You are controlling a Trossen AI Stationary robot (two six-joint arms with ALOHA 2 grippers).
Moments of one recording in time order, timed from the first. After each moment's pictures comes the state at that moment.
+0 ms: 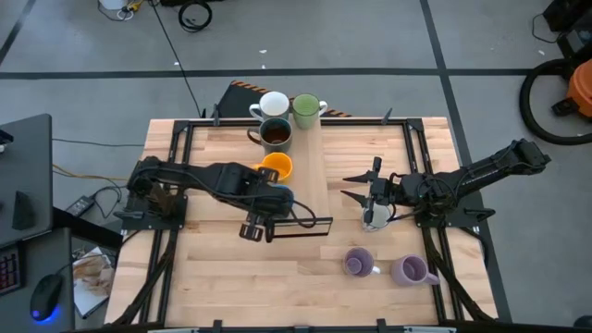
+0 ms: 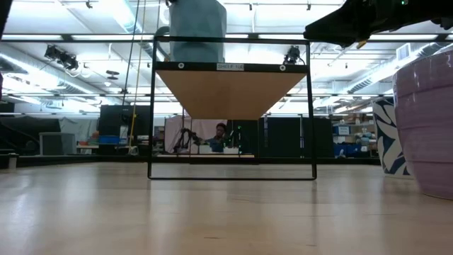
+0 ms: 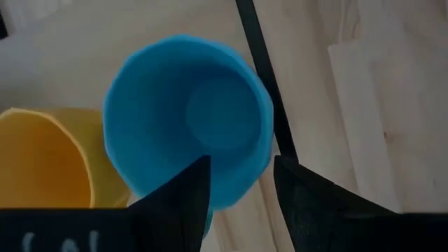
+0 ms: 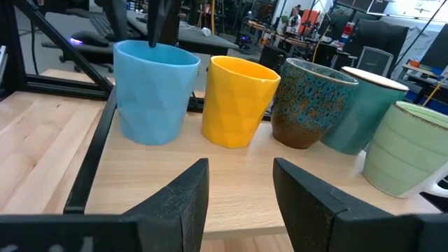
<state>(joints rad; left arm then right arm) -0.23 1.81 2.01 -1.47 -0.22 0.09 0.25 0.88 0.43 0.34 0.49 -0.18</state>
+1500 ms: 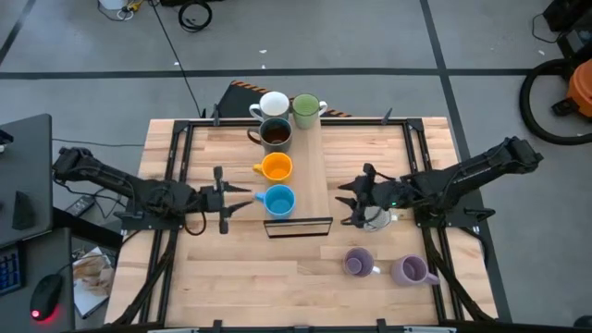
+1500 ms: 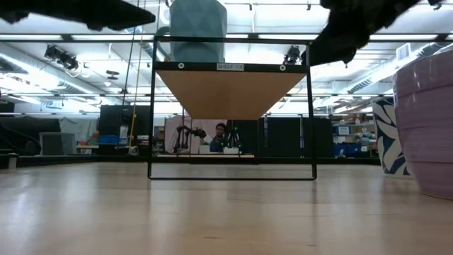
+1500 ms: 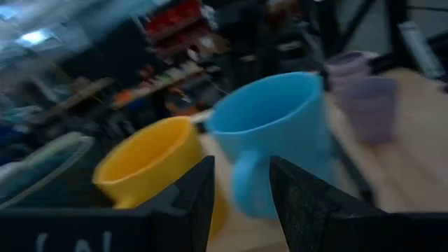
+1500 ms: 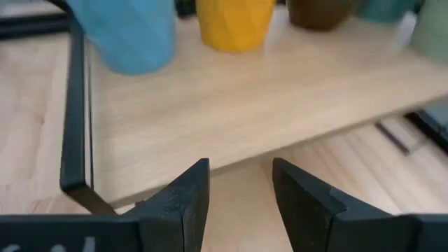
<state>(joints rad) -0.31 0.79 0.40 0.34 -0.50 0.36 0.26 1.08 0.69 -0.19 0.50 0.30</state>
